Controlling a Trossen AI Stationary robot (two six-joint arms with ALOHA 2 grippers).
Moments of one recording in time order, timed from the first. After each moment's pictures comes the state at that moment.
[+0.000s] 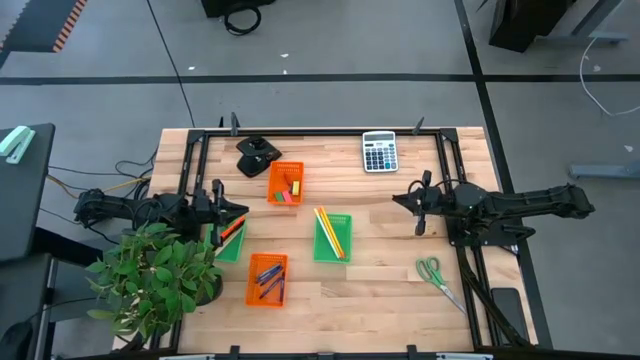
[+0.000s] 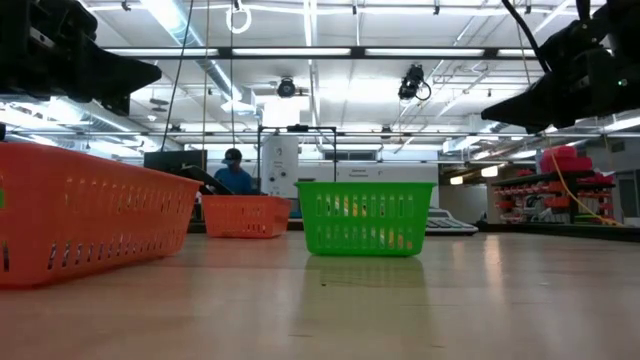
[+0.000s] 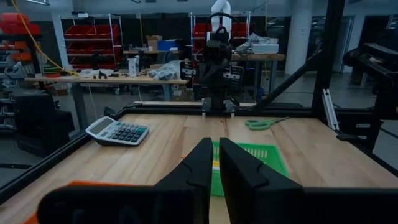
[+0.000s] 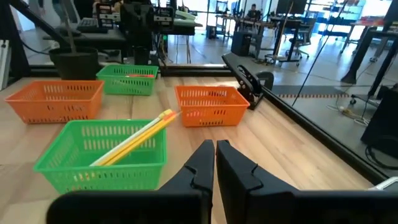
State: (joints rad) left arm -0.18 0.03 0.01 0.10 -0.29 0.01; right arm 0.03 0.26 0.04 0.10 0.27 -0.04
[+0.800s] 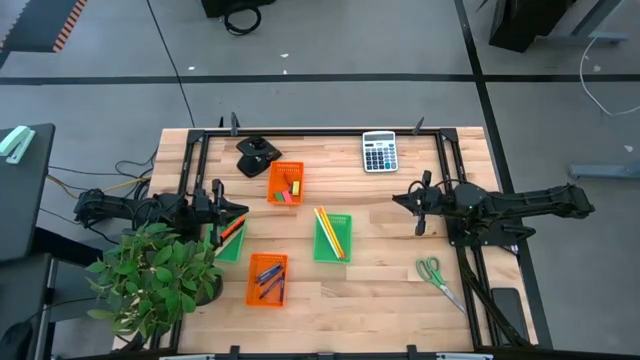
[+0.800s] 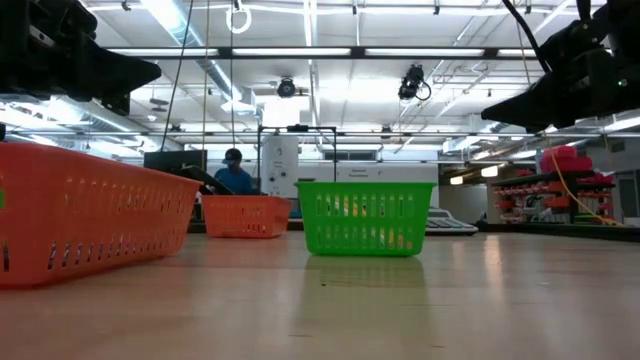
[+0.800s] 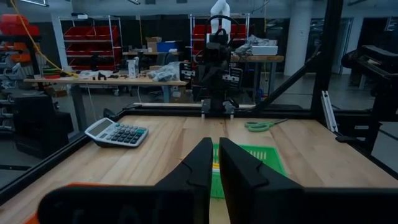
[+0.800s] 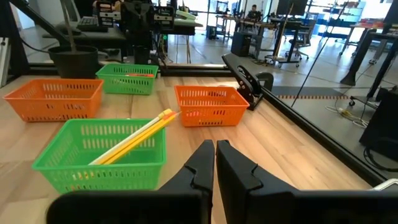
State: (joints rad) left arm -0.18 0.03 0.01 0.11 -0.29 0.01; right arm 0.03 0.26 0.04 0.10 0.27 -0.06
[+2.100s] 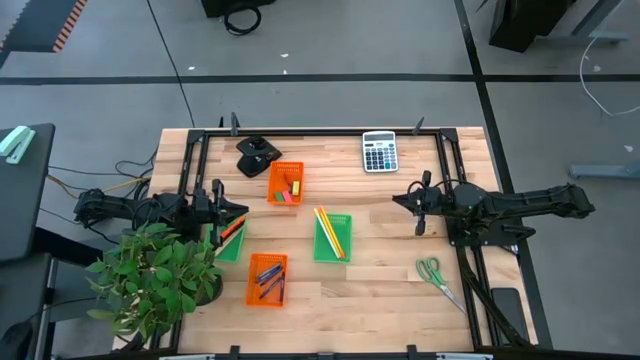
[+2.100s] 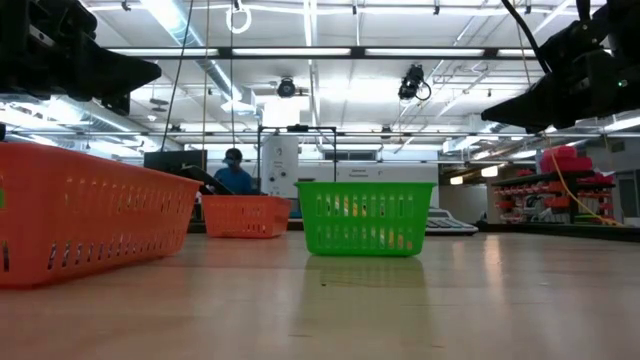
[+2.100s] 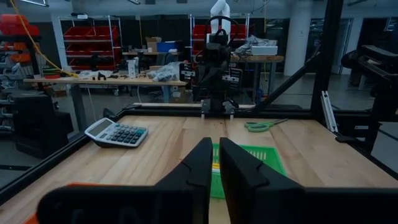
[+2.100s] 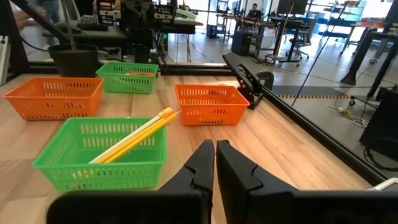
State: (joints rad) left arm -0.18 0.03 0.01 0.11 -0.29 0.01; right arm 0.03 0.26 0.04 0.10 0.27 -0.06
